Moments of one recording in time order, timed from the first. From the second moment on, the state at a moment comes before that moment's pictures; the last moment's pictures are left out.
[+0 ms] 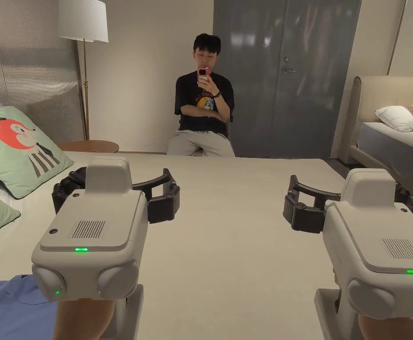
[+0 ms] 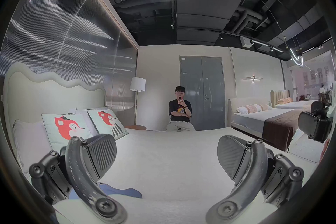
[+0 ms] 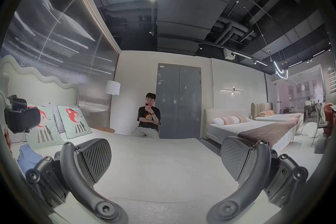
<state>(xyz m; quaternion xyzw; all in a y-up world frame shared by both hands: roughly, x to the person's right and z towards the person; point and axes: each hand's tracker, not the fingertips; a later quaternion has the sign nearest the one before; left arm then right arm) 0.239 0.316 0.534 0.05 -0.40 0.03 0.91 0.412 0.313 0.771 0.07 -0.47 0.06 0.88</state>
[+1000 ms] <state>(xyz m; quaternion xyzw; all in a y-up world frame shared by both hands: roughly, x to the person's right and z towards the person) 0.236 0.317 0.533 0.05 -0.39 0.02 0.92 0.410 0.315 0.771 0.07 -0.48 0.07 0.87</state>
